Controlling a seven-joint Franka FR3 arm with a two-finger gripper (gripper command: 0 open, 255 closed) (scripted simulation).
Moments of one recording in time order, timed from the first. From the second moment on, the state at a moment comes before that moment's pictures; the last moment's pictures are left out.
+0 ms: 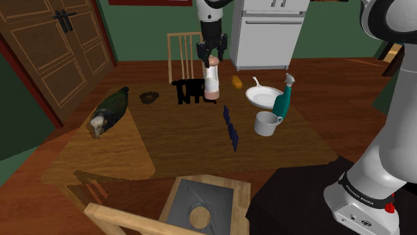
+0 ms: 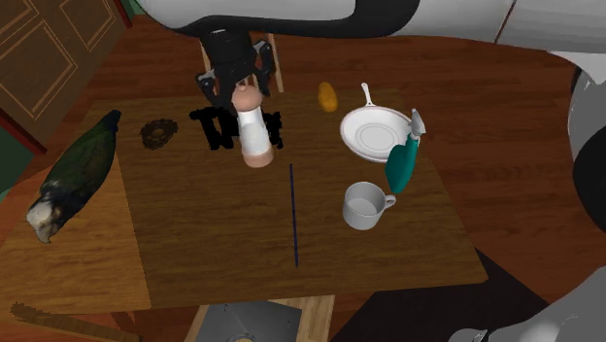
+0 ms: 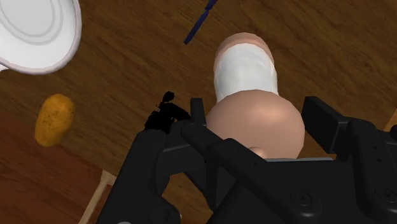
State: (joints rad) arm 0.02 0.32 0.24 -1.34 -0.22 1.60 0.29
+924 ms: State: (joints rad) arm -0.16 0.09 0.14 -1.43 -0.16 1.52 0.00
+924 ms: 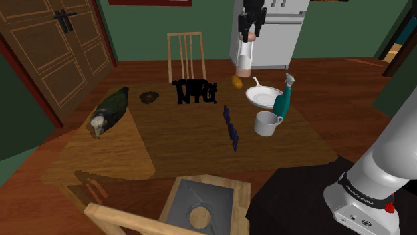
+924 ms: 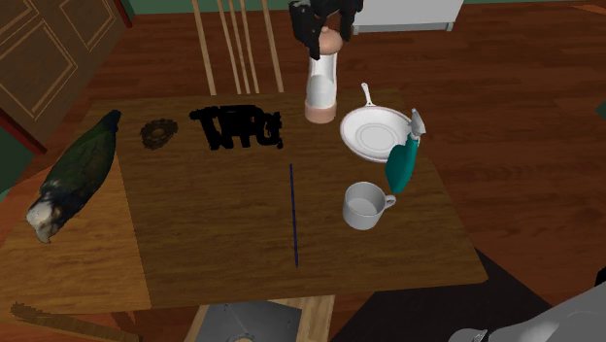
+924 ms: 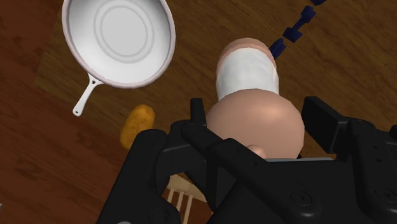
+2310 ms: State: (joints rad) arm -0.20 0.00 0.11 -1.71 -0.15 1.72 -0.05
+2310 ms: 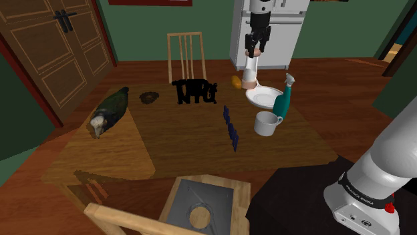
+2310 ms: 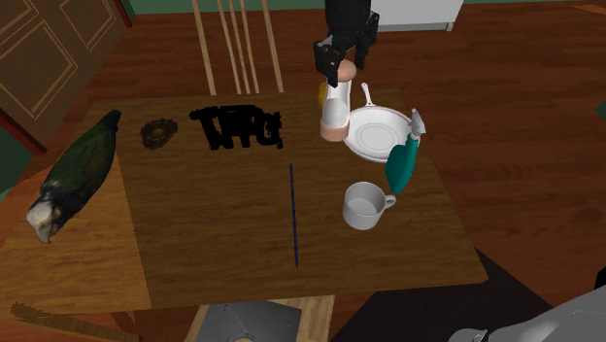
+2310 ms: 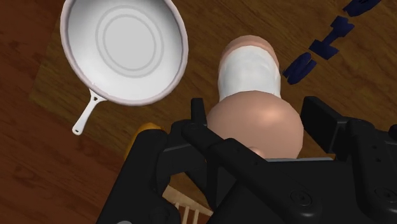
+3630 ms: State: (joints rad) arm -0.20 0.03 0.10 -1.95 -0.16 1.98 -0.01
